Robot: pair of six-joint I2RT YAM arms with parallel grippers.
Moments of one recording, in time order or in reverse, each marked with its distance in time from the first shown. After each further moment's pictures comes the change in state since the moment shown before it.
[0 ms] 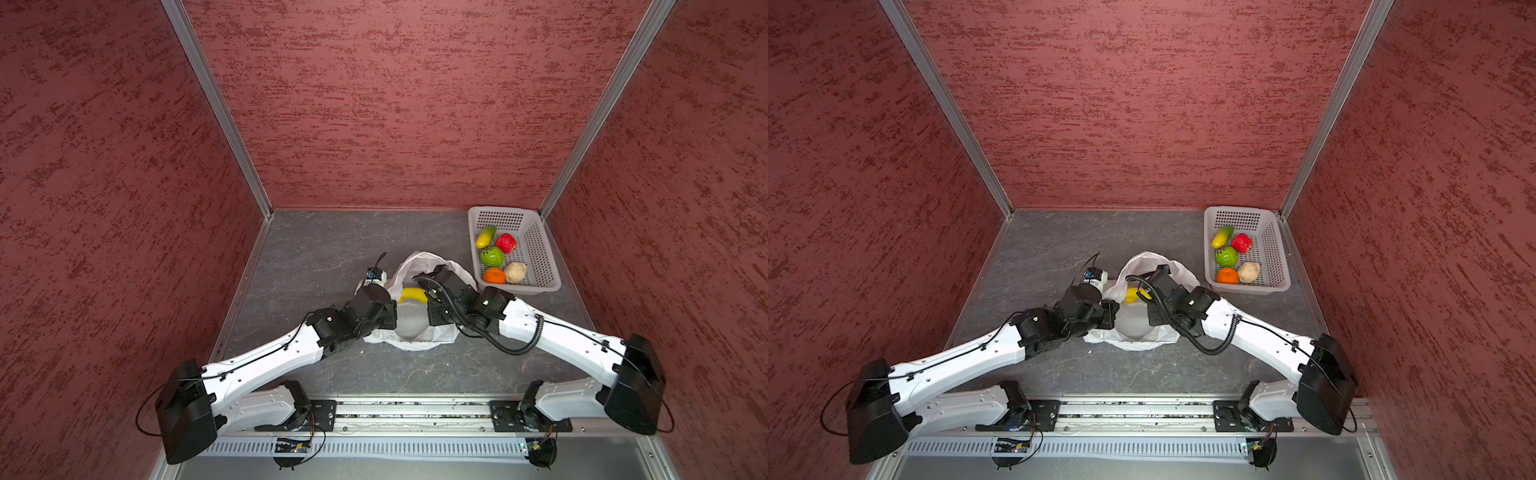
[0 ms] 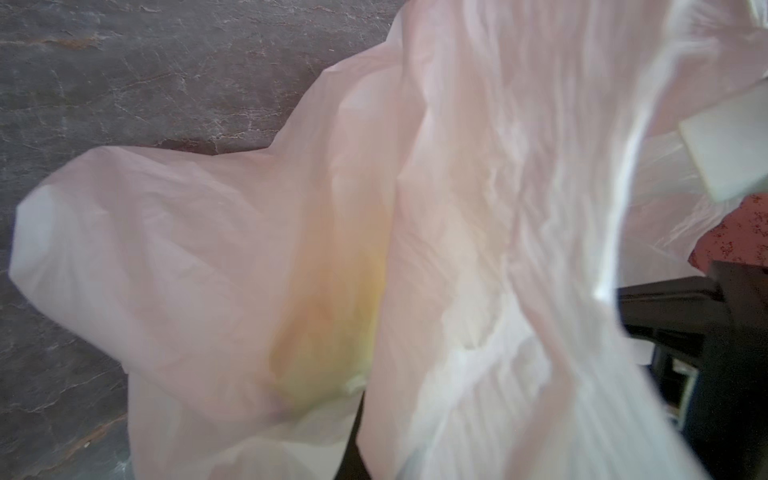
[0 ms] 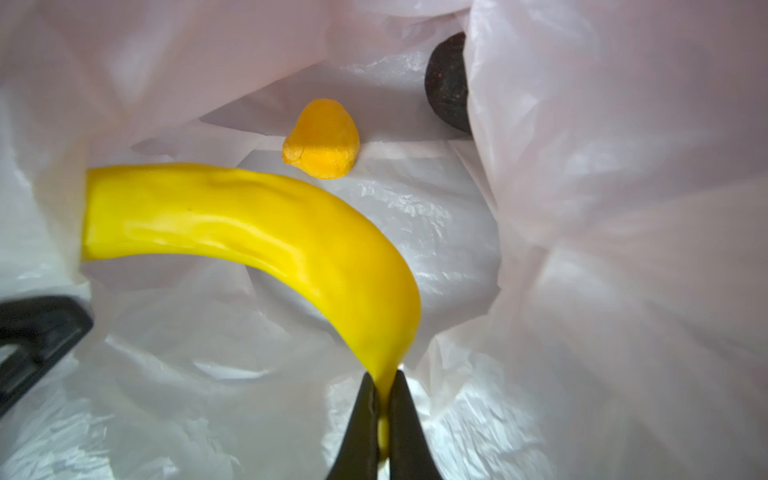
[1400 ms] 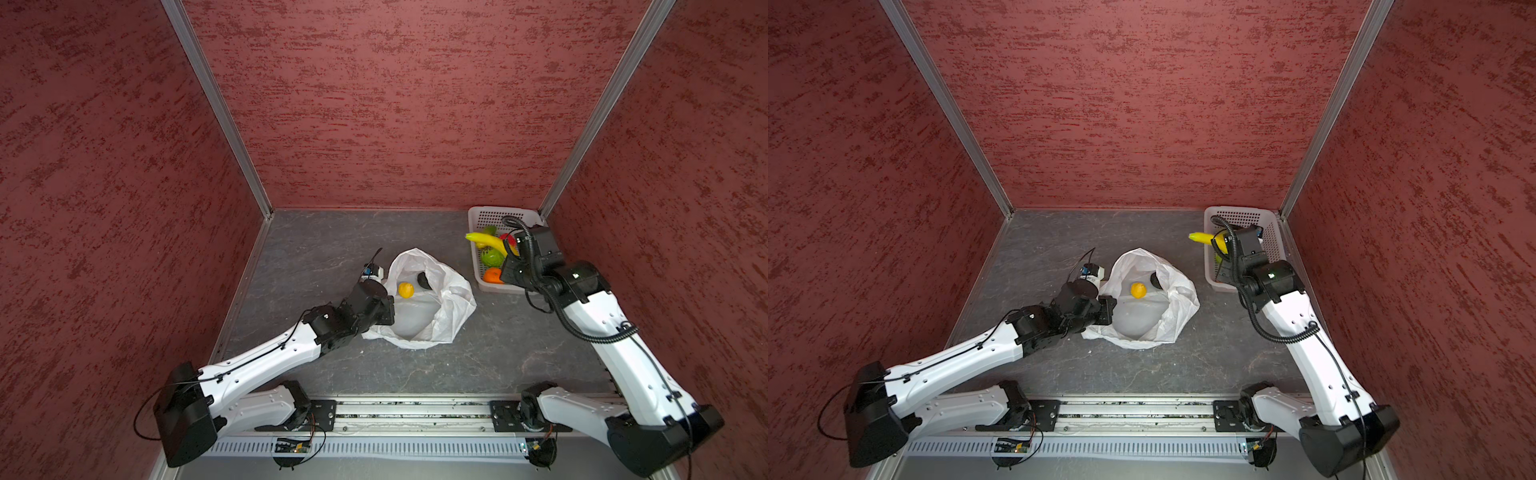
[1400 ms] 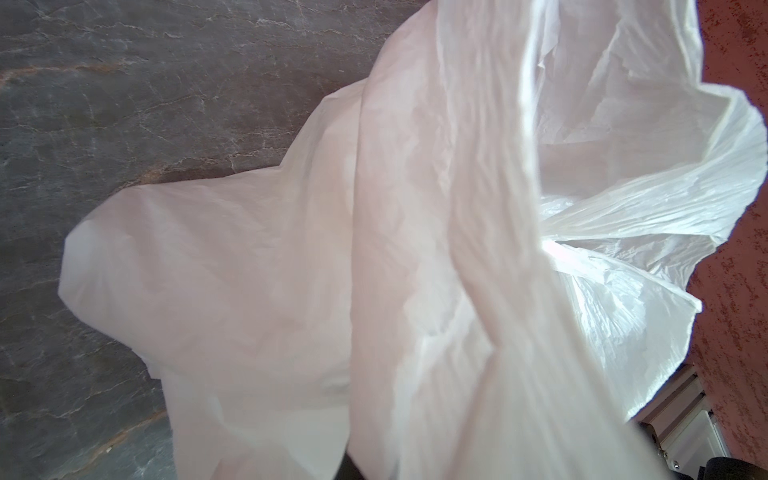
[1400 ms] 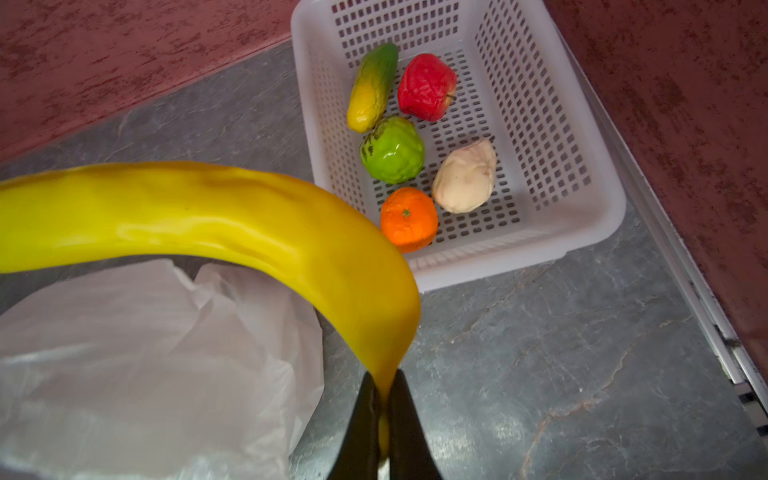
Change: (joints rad) left arm 0.027 -0.008 0.020 -0.014 0.000 0.016; right arm -0.617 -0.158 0.254 -0.278 0.121 -0.109
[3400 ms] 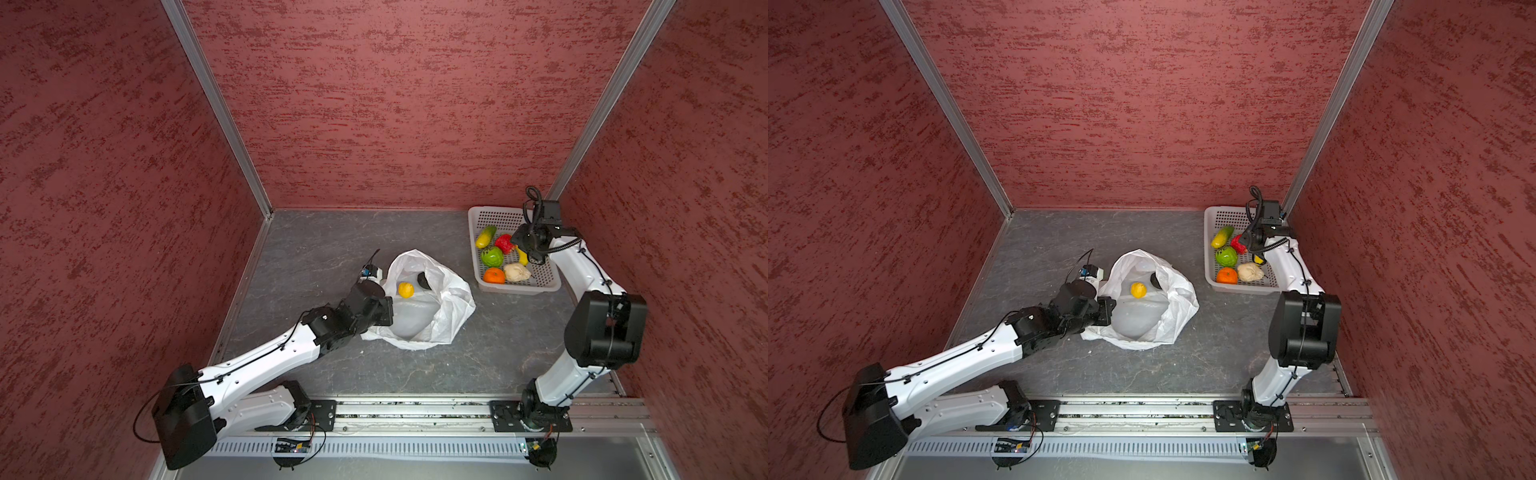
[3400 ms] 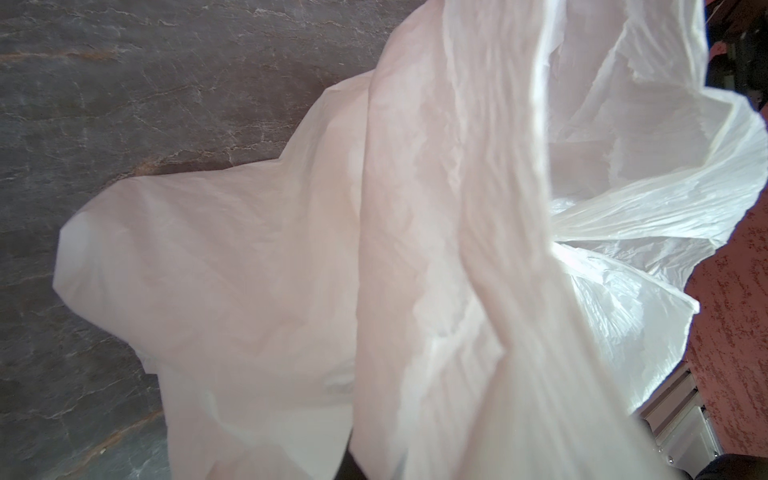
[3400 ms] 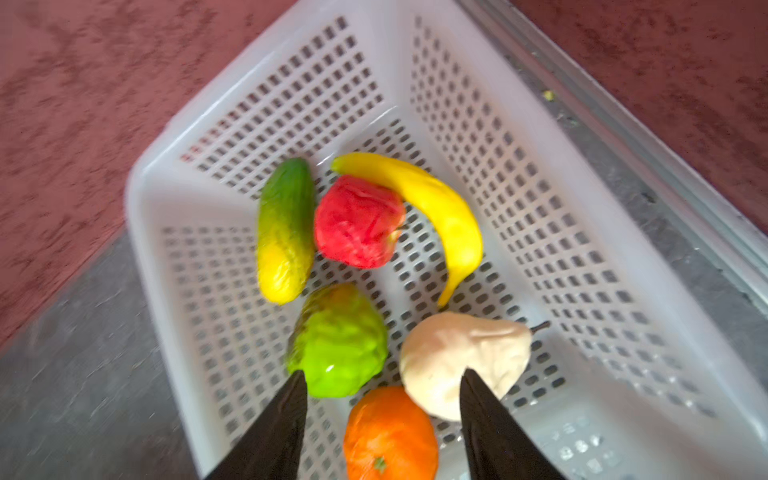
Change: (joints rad) left arm 0.017 -0.017 -0.034 0.021 0.026 0.000; right arm -0.332 0.487 0.121 0.369 -0.219 -0.014
